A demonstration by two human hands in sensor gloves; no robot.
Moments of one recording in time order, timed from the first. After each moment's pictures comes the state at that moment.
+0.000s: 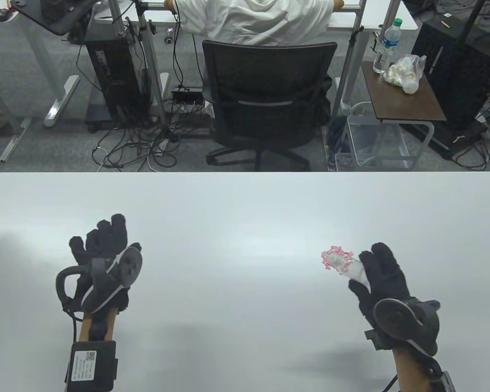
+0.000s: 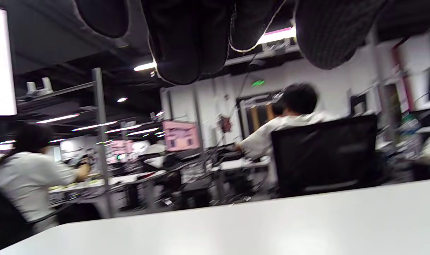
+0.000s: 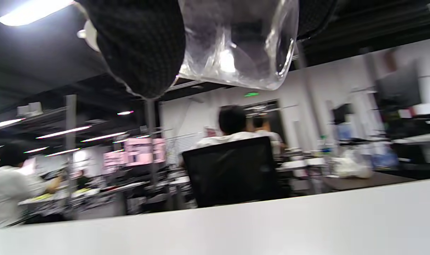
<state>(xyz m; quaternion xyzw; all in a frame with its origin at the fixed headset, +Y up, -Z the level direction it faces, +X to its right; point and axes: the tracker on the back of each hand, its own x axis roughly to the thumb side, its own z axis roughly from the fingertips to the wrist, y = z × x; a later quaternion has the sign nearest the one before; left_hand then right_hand) -0.250 -0.626 -0.314 0.16 0.03 -0.08 0.98 0.269 -0.653 -0.275 0.05 -0.26 0.96 0.13</state>
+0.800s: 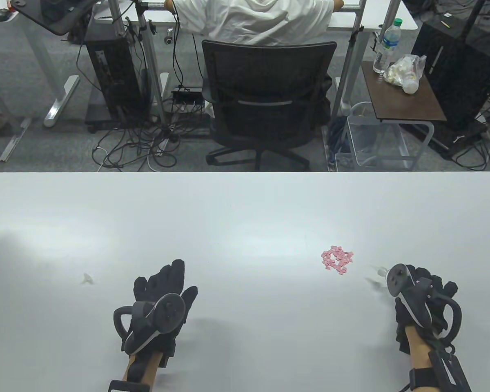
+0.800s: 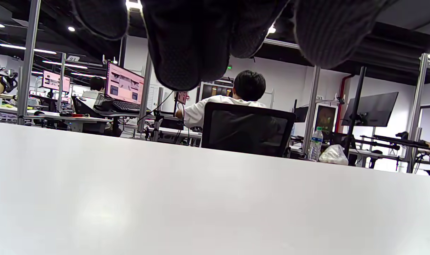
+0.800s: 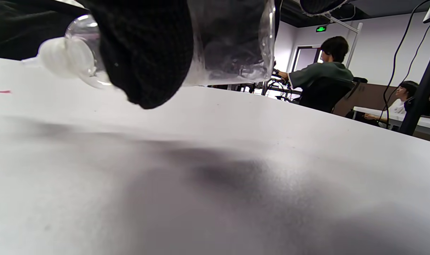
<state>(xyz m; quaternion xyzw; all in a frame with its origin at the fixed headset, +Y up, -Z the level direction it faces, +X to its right) -0.193 -0.710 -0.279 0.09 -0.05 0.06 0.99 0.330 -0.737 -0.333 -0.25 -0.04 0.96 -0.09</state>
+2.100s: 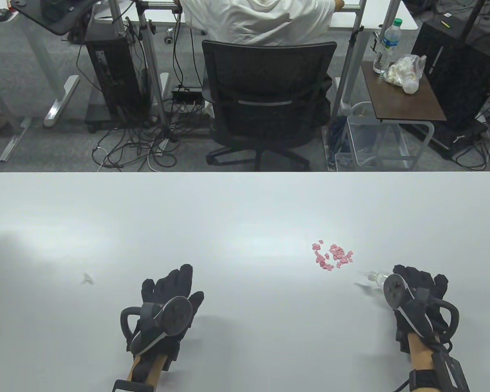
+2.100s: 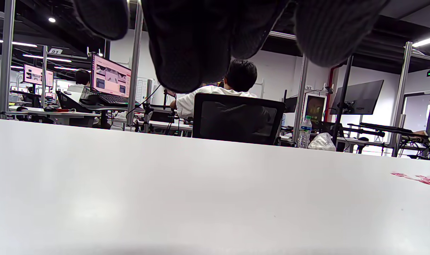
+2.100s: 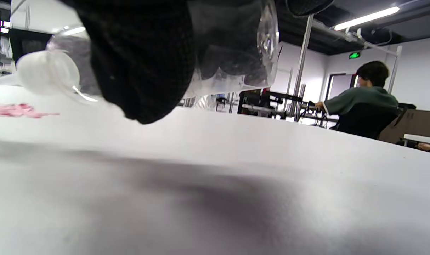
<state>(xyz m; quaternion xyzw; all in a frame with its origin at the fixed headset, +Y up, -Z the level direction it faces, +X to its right) -0.185 -0.717 -0.279 0.08 -0.07 0.06 0.99 0.322 -0.743 -0.324 -0.17 -0.11 0.98 -0.09</state>
